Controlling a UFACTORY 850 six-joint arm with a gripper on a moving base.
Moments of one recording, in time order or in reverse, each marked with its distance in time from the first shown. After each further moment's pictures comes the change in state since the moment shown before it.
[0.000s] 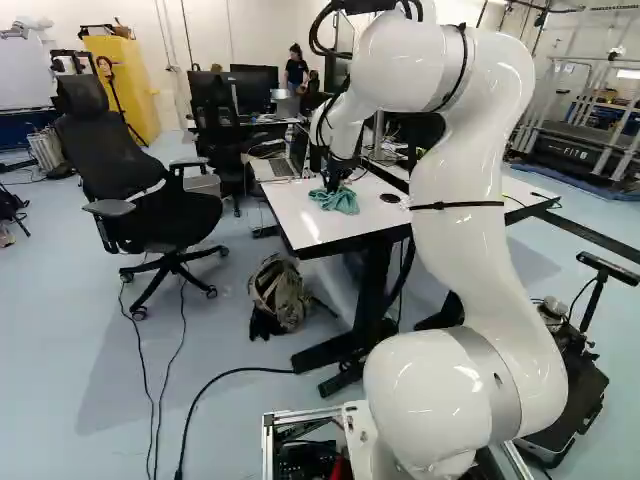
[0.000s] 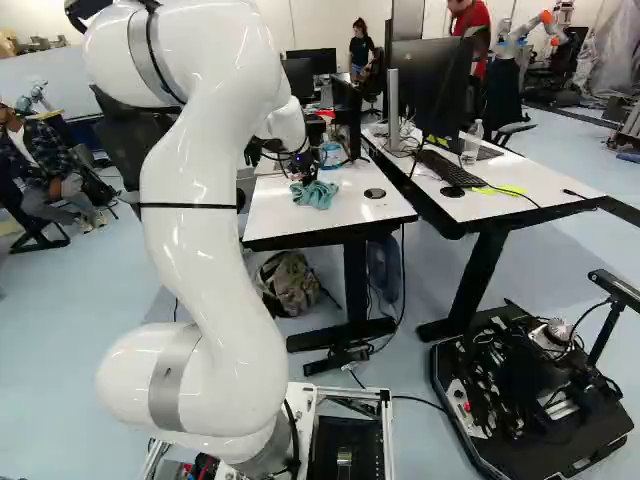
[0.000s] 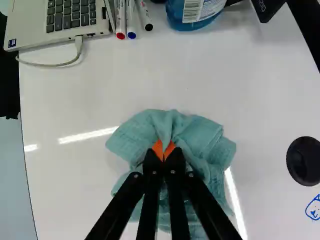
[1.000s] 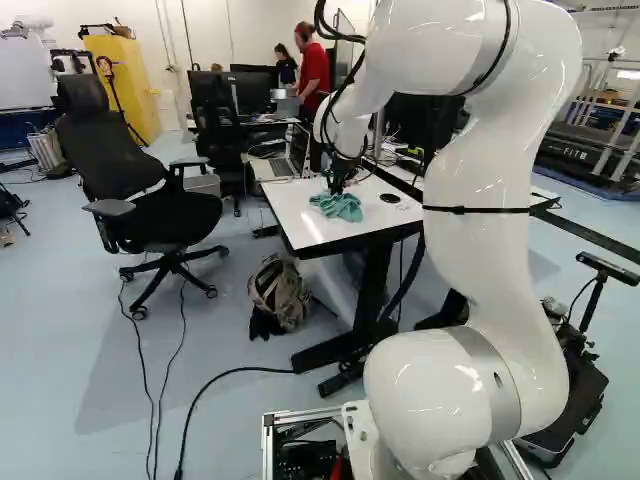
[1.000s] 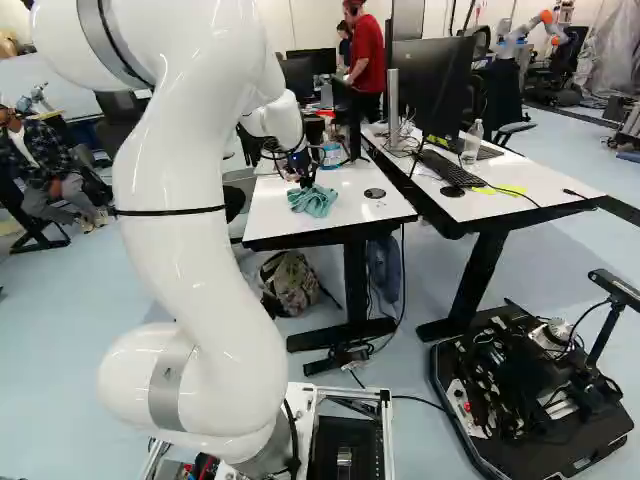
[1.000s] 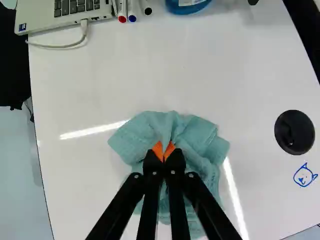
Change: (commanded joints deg) arm -0.4 7.7 6.9 0.0 0.0 0.0
